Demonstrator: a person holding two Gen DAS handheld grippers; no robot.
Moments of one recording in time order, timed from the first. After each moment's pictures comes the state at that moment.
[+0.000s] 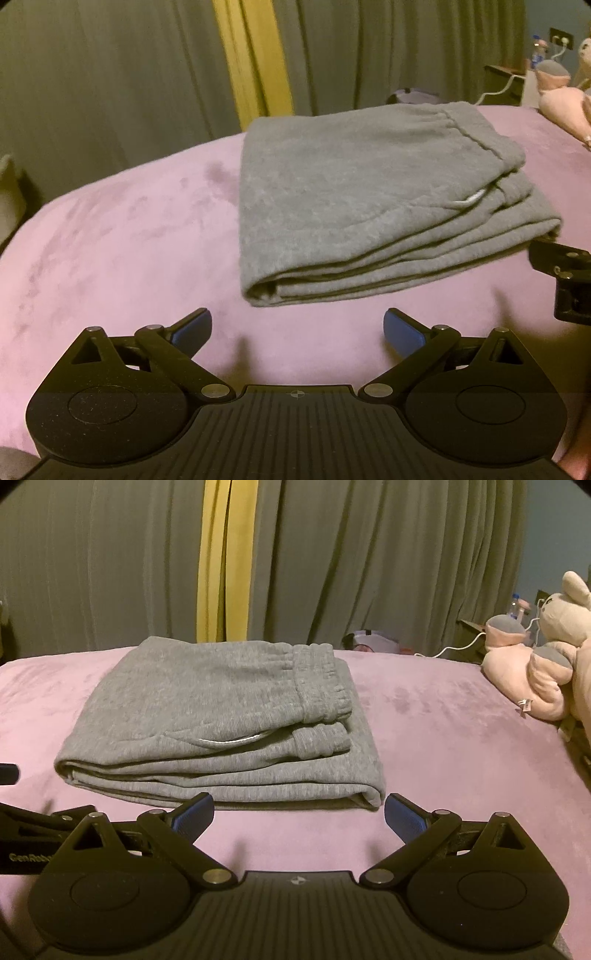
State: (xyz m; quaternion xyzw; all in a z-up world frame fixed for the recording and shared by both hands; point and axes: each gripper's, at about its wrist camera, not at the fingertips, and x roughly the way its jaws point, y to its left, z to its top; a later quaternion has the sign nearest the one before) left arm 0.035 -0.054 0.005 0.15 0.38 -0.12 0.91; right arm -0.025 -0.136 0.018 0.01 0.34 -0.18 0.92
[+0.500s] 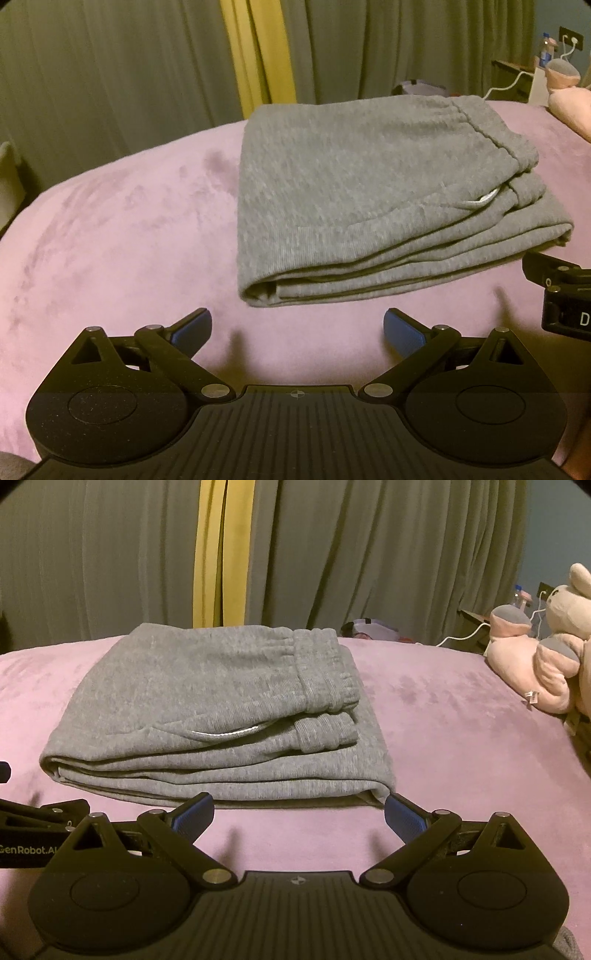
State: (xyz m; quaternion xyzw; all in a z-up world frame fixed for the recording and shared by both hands) left arm 0.049 -0.055 -0.001 0.14 0.40 -0.12 0.90; right arm -0.007 -0.140 0.004 0.02 0.36 -0.18 0.91
